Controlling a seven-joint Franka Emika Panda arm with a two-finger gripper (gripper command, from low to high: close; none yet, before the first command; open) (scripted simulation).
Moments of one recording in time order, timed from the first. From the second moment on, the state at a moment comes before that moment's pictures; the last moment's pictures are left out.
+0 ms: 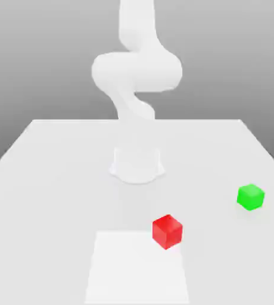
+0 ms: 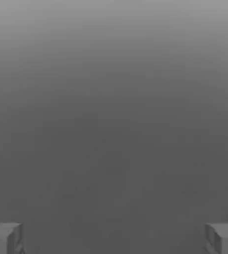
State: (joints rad) arm 0.02 -0.74 0.00 -2.36 0.00 2.35 0.76
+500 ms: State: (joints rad) arm 0.18 -0.25 -0.01 -2.83 0.00 2.72 0.45
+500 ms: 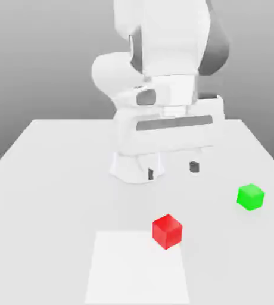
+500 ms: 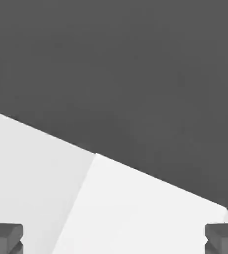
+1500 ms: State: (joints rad) arm 0.37 -0.13 0.12 -2.90 0.05 2.77 0.34
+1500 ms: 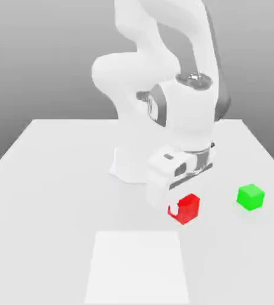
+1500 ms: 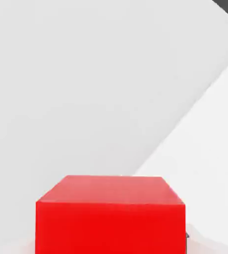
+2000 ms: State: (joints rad) arm 0.70 -0.02 0.38 -2.83 0.00 2.81 0.35
